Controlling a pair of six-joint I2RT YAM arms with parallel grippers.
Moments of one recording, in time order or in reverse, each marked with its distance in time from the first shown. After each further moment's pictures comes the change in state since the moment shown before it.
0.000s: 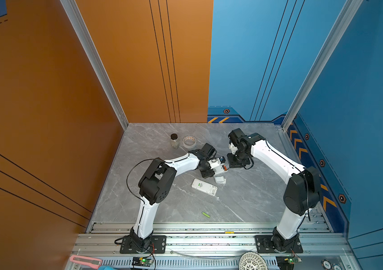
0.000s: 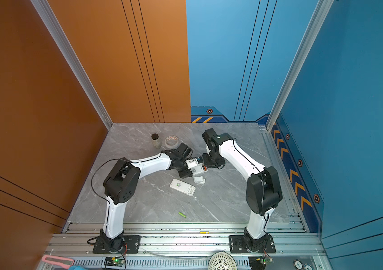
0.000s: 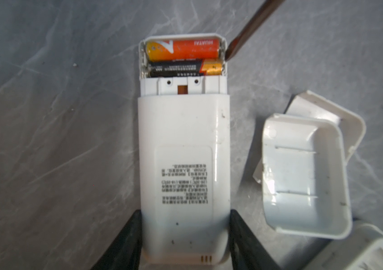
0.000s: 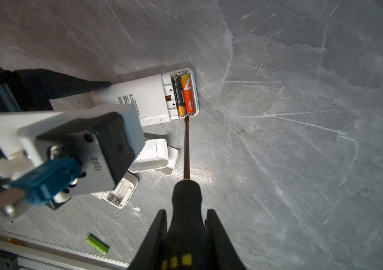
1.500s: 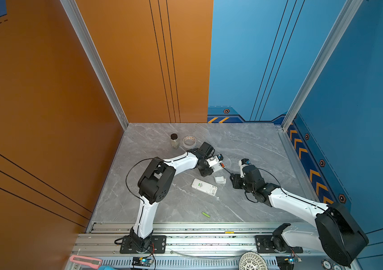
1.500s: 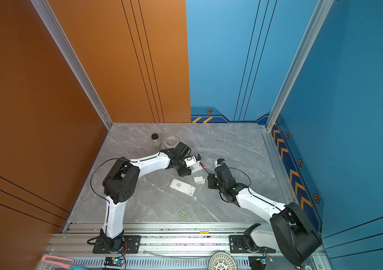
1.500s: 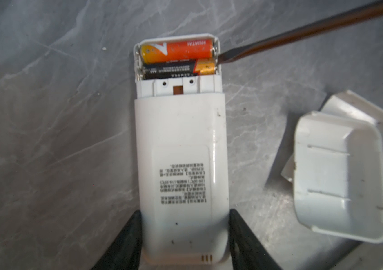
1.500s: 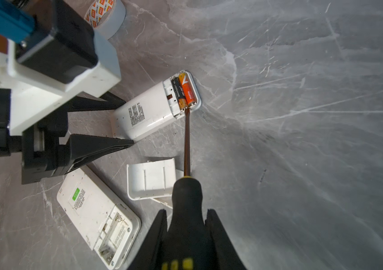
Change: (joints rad) left arm 0.023 0.000 0.000 0.011 -0.015 -0.040; right arm 0.089 -0.511 -1.044 1.170 0.095 0.243
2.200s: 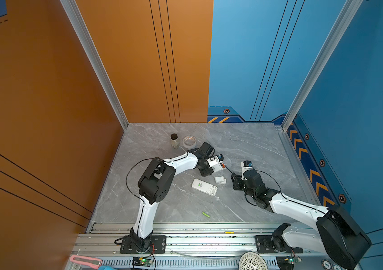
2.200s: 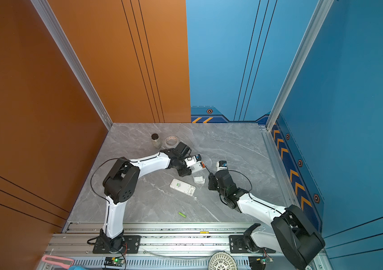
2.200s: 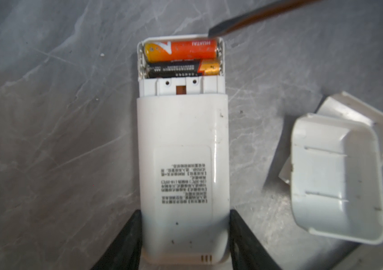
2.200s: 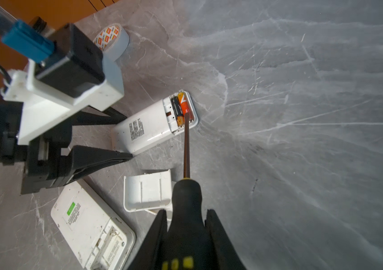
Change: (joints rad) left arm -0.002 0.001 0.000 0.005 0.003 0.013; right arm 0.015 -0.056 -0.072 0.116 0.087 0.009
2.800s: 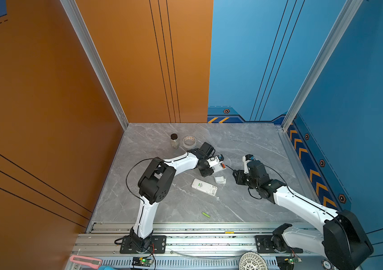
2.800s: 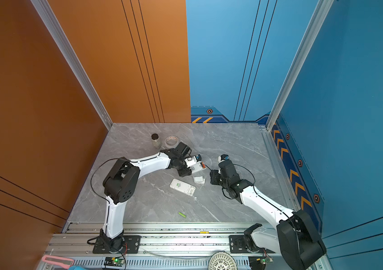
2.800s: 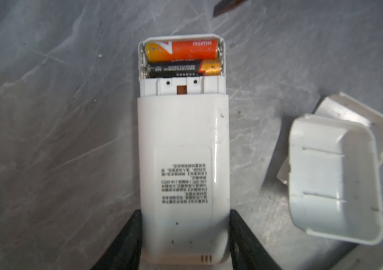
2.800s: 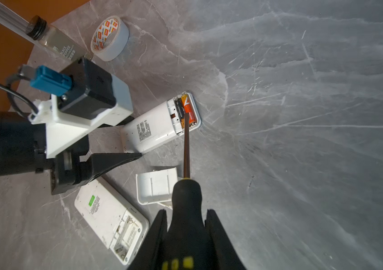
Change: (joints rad) left arm -0.005 0.000 0.001 0.000 -0.009 0.000; right arm -0.101 -0.010 0.210 -0.342 -0.179 -0.023
